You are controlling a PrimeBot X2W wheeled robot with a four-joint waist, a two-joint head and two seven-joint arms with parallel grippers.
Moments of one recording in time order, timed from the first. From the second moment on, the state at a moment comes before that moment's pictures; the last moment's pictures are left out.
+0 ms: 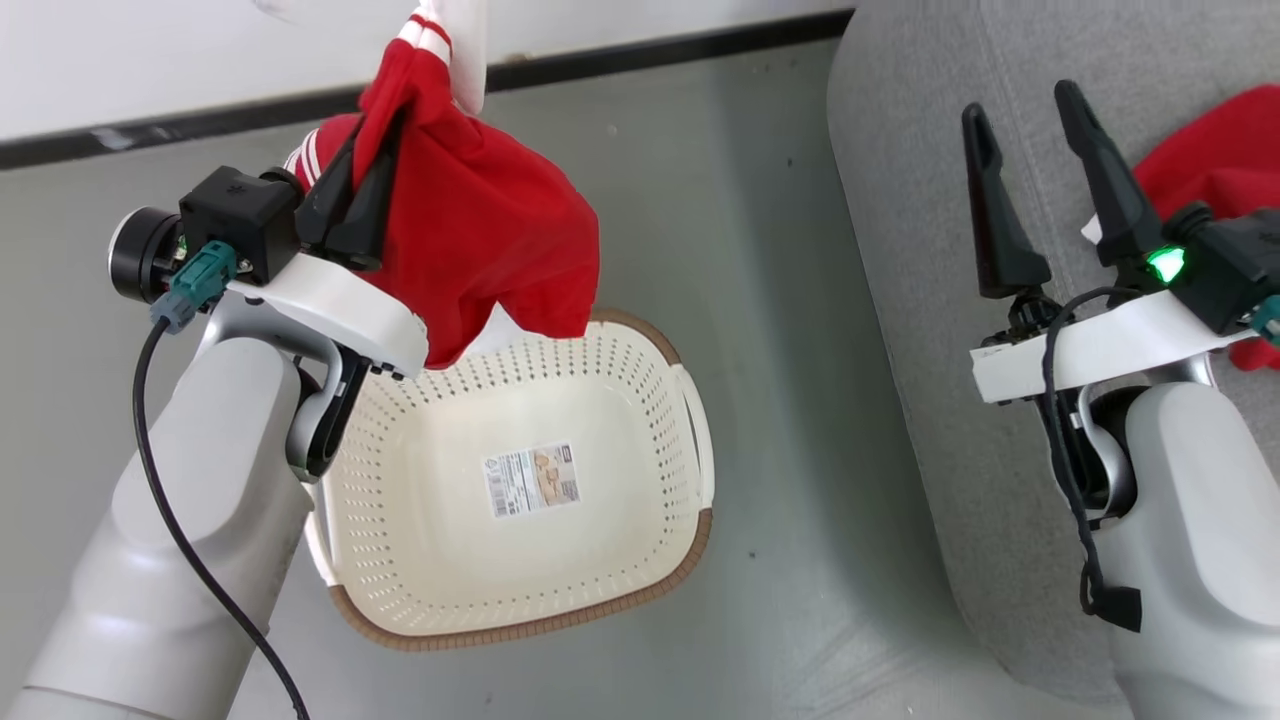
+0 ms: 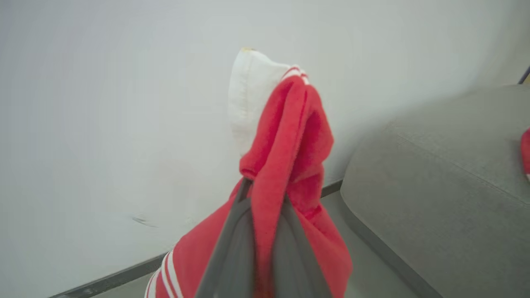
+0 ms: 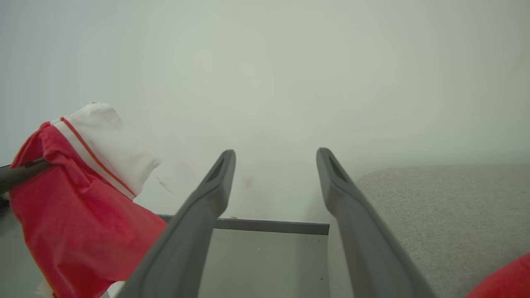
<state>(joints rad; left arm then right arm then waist) -0.81 0.17 -0.42 0.50 -0.43 -0.04 -0.25 -0.51 -0.05 0.03 0.10 0.10 0.13 -0.26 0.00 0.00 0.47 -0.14</state>
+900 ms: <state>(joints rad) -0.71 0.11 -0.54 0.44 -0.44 -0.09 -0.18 -0.45 -0.14 0.31 0.31 0.07 0.13 -0.26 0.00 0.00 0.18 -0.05</state>
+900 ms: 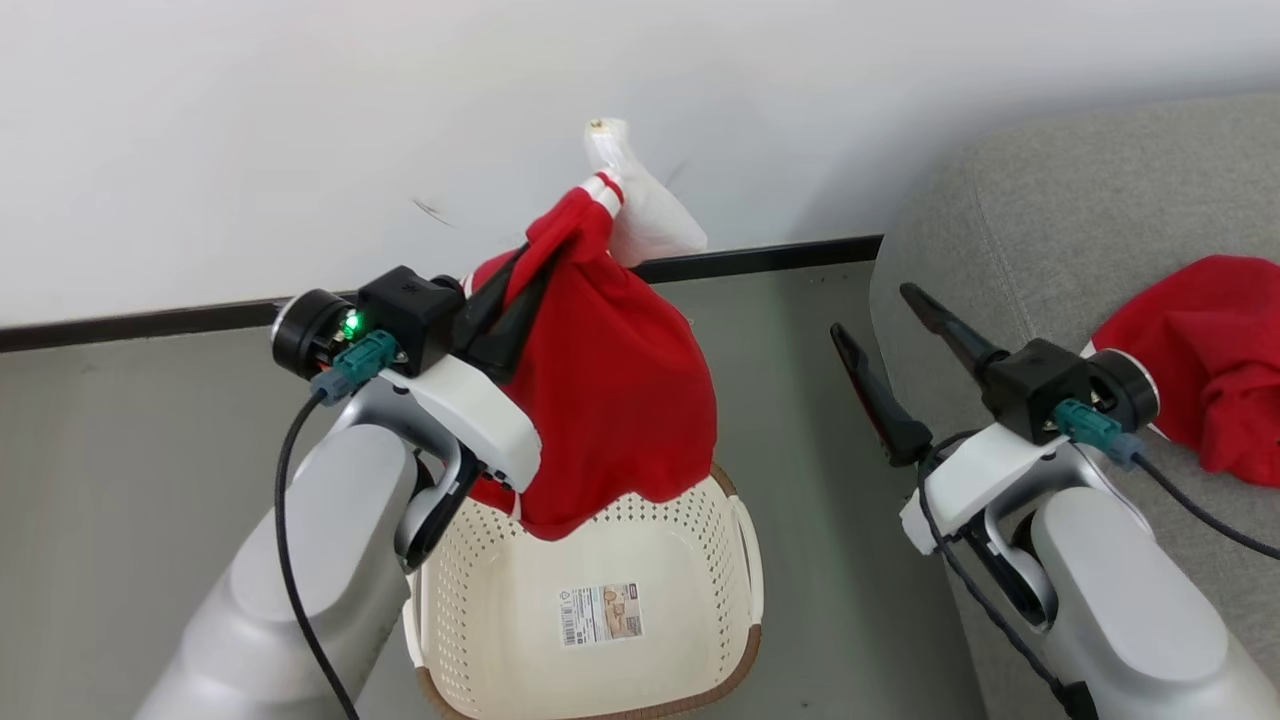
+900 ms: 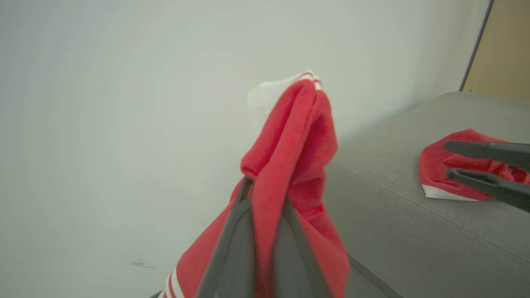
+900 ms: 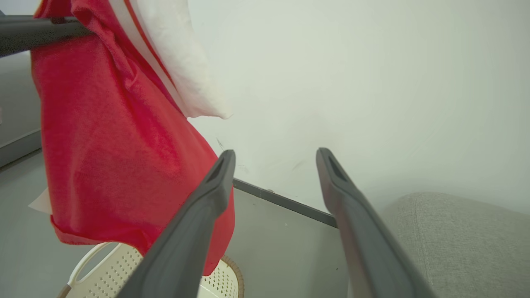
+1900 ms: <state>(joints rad) -0.64 0.06 -0.69 0.29 -0.49 -0.11 -0.05 -0.55 -0.20 0.82 0.55 0.30 0.13 -0.26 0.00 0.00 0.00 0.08</state>
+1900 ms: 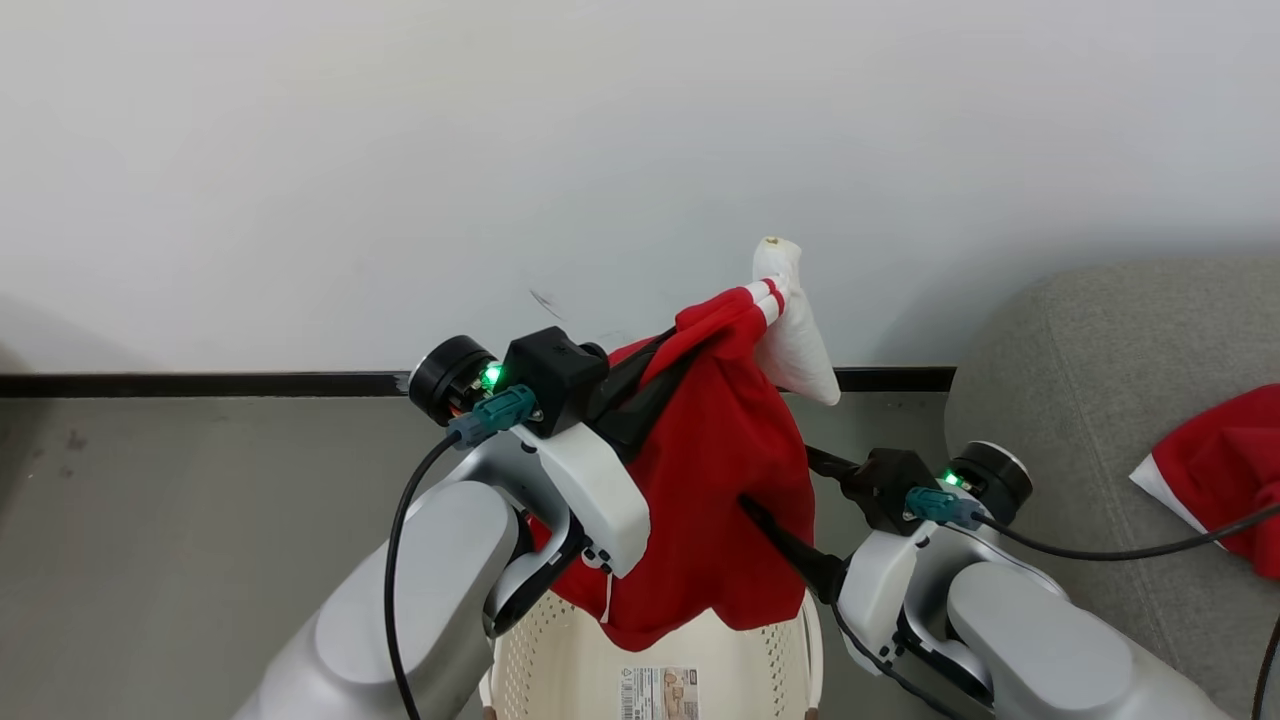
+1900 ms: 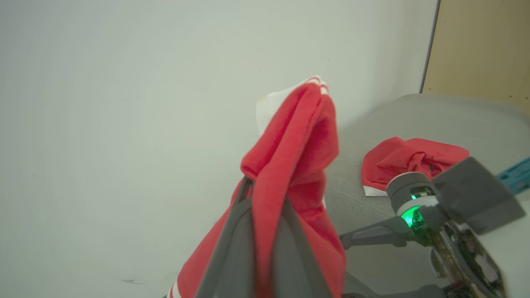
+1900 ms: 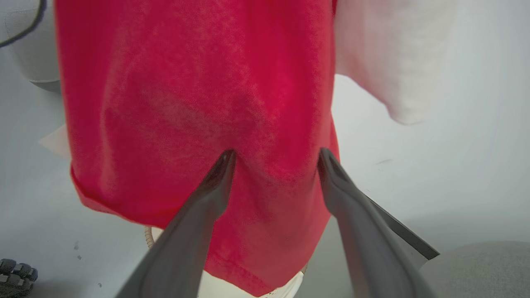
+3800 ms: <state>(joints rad) -0.50 0.05 -0.73 0.28 -0.58 -0.07 -0.09 -0.44 -0.52 0.32 0.37 0.35 0.13 -0.26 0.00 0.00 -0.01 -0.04</state>
